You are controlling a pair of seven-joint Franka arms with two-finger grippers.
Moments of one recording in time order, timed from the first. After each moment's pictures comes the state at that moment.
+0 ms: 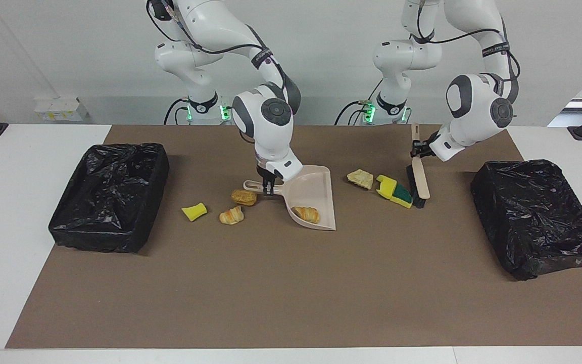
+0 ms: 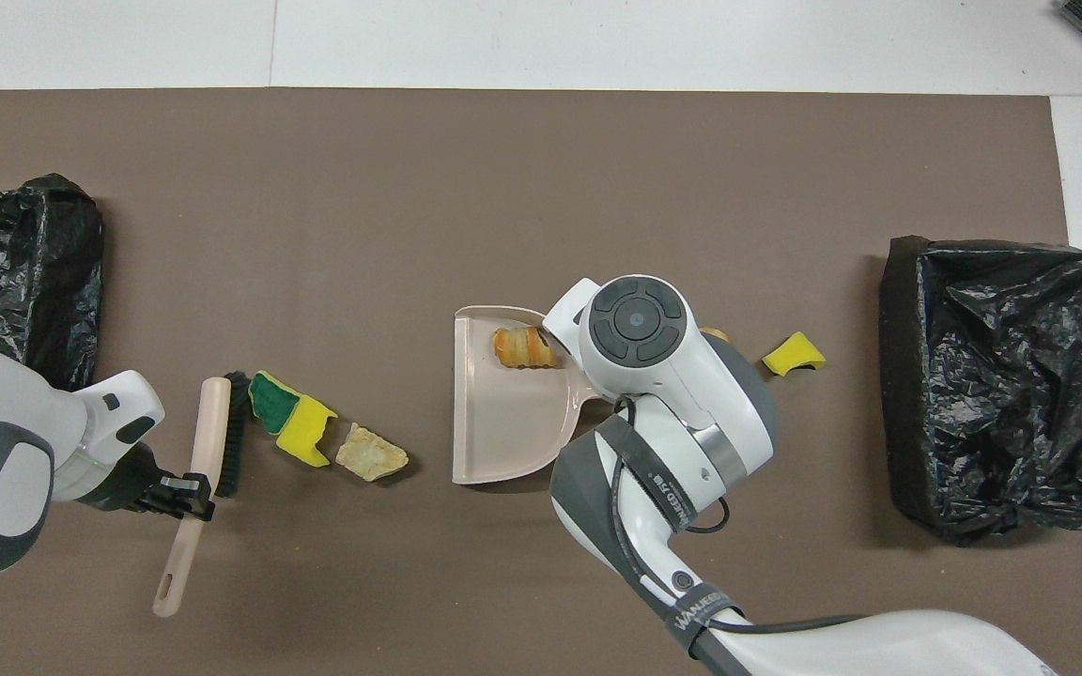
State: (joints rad) left arm -0.02 -0.13 0.02 -2.38 -0.17 1.85 0.15; right arm 0.41 0.29 0.13 -1.86 -0.13 2.04 -0.98
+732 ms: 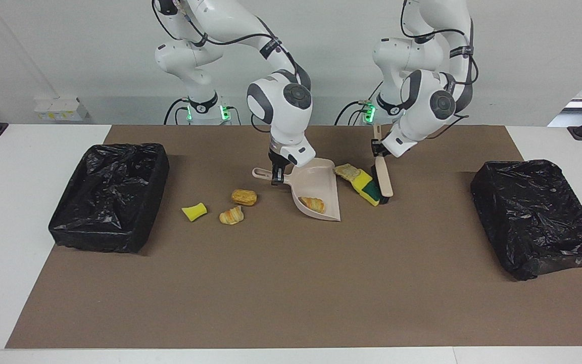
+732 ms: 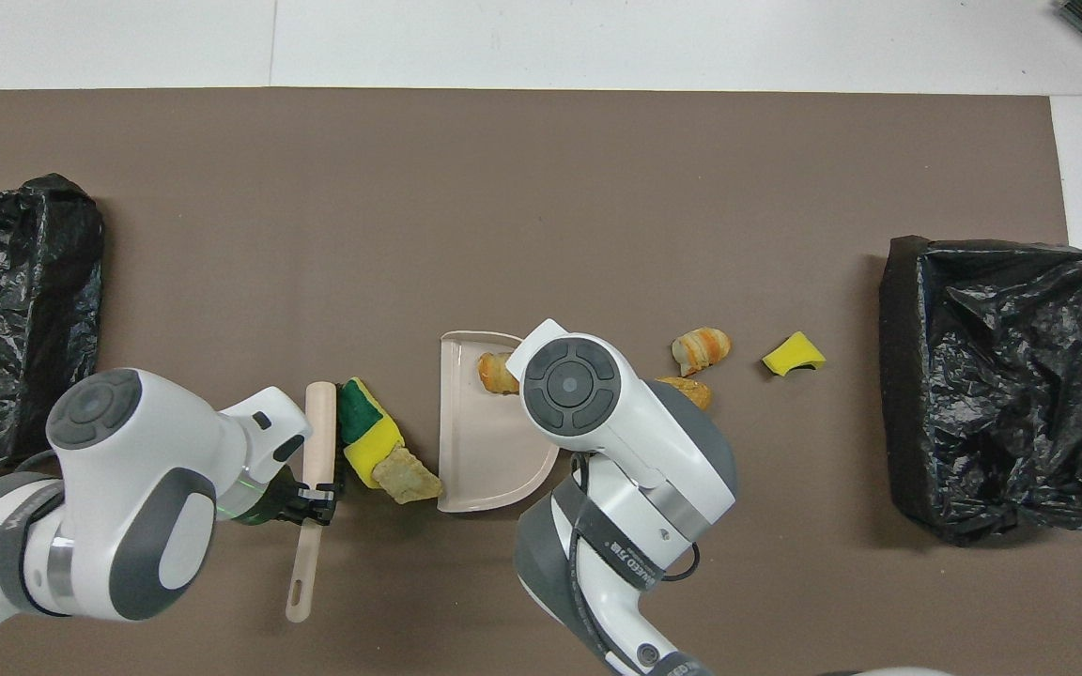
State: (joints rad) left arm -0.35 -0.15 0.00 -2.44 -0.27 2.02 -0.11; right arm 0.50 0.24 0.12 -1.90 -0.18 2.01 -0.85
